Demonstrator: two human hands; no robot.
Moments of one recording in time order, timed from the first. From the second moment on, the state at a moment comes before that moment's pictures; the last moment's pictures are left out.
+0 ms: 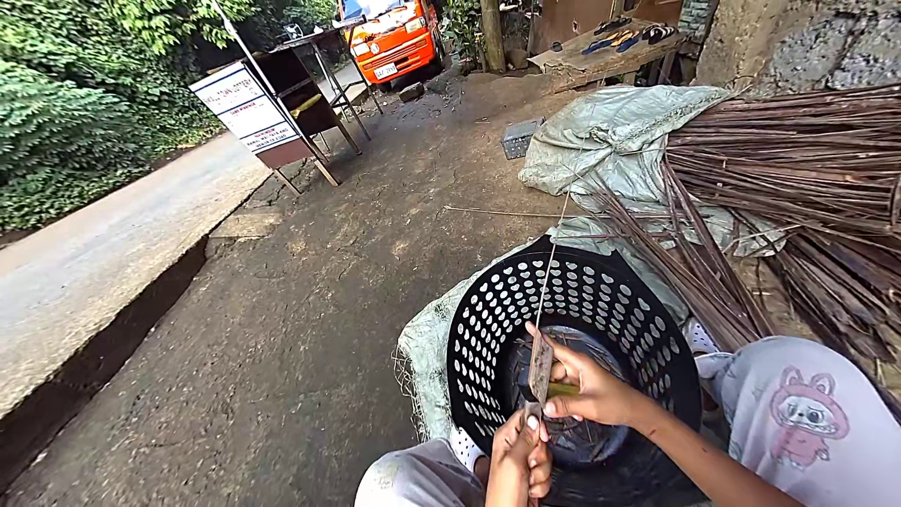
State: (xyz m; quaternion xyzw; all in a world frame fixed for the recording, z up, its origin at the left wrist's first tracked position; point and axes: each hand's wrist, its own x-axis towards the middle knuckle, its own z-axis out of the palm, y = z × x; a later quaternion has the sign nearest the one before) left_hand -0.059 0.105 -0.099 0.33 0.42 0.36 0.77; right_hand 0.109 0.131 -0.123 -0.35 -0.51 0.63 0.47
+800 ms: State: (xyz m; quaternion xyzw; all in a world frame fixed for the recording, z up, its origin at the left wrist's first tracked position) left_hand -0.064 0.111 -0.116 0.10 0.35 0.29 0.88; right_hand 0.121 0.139 -0.138 -0.39 -0.48 0.67 0.41
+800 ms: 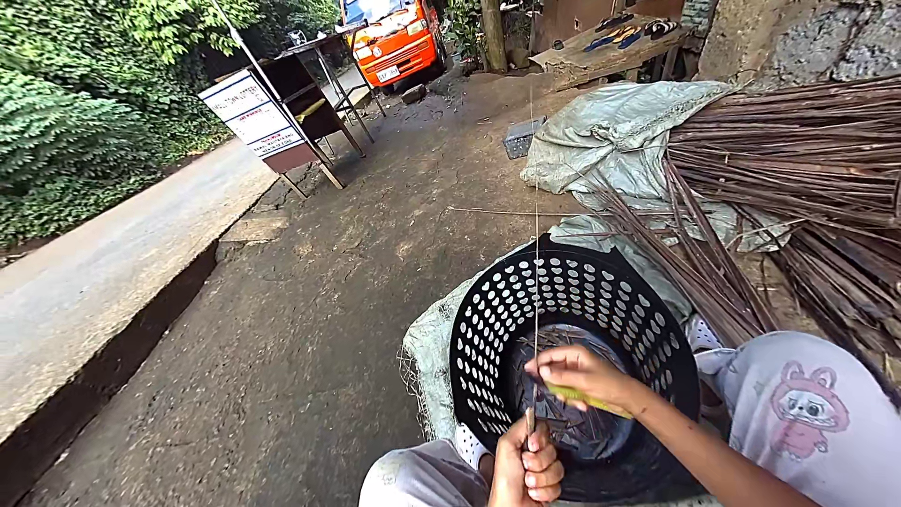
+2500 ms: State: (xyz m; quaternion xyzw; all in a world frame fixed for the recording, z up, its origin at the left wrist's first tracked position) left_hand -0.032 0.112 -0.115 0.39 0.60 0.40 0.58; right_hand 0.093 0.111 -0.116 -0.54 -0.65 0.44 0.32
